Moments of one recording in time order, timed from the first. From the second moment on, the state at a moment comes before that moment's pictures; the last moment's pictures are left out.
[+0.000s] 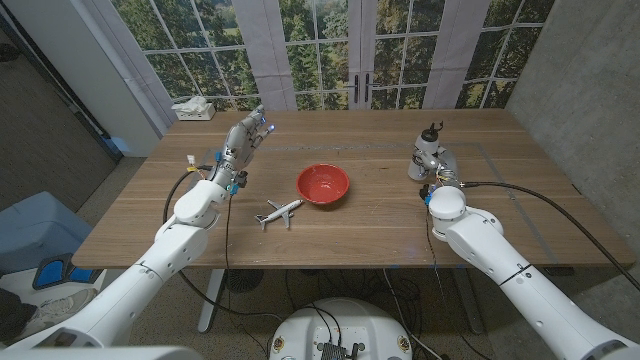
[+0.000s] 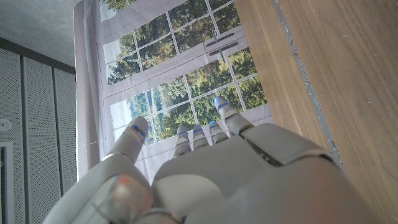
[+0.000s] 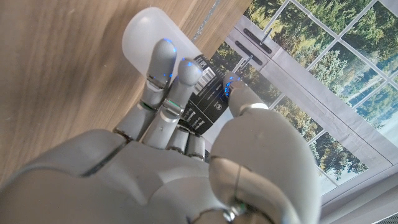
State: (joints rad) left arm 0.99 0.61 0.29 -1.56 -0.65 -0.38 -0.04; left_hand 0.10 0.11 0.70 -0.04 0.20 0.02 -0.10 0.18 0.17 -0.04 -0.08 0.18 0.17 -0.09 -0.04 0.18 0.17 0.17 -0.04 0.20 0.17; right arm -1.03 -0.51 -0.37 -1.89 0.31 -0.42 -0.73; right_hand 0.92 0.05 0.57 -0.15 0.18 0.54 -0.02 0.20 0.21 0.61 -0.07 0.18 0.43 1.28 -0.22 0.92 1.19 0.93 -0.13 1.50 0.18
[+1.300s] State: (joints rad) left arm 0.98 0.61 0.30 -1.56 -0.64 -0.38 -0.05; left_hand 0.10 0.11 0.69 -0.05 0.20 0.02 -0.10 0.18 0.17 -0.04 -0.08 0.18 0.17 -0.09 -0.04 0.18 0.17 0.17 -0.04 0.20 0.17; right arm -1.07 -0.59 -0.39 -1.97 0.26 -0.53 -0.74; right_hand 0.78 -0.19 0.24 -0.12 0.30 0.11 -0.05 0.18 0.19 0.26 -0.06 0.19 0.27 1.18 -0.21 0.78 1.18 0.95 -0.14 1.39 0.17
